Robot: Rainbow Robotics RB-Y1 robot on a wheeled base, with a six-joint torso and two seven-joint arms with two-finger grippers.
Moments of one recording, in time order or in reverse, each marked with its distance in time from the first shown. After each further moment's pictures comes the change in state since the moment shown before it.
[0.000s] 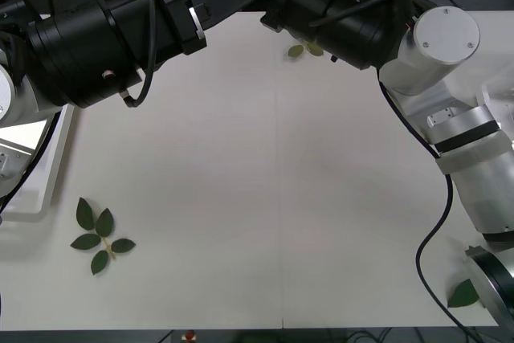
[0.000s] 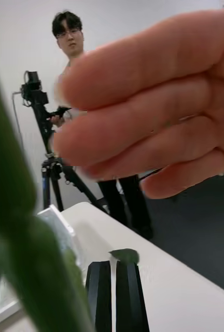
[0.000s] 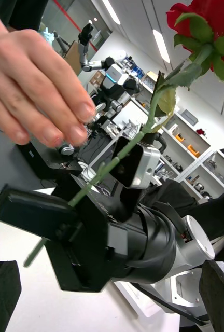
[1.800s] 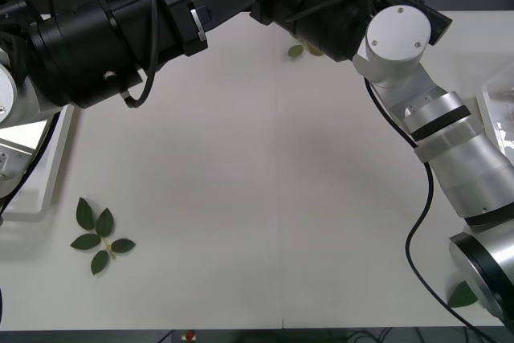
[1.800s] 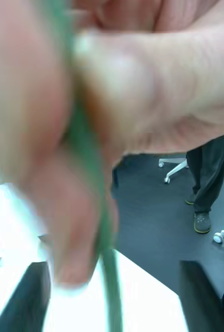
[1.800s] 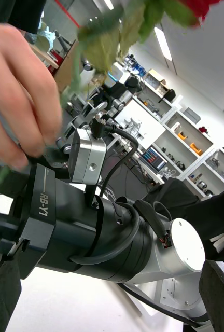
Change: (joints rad) right arm -0.090 0.038 0.063 0.143 0.230 -0.193 0.000; left arm 0.000 -0.003 0.000 0.000 -0.018 0.004 0.000
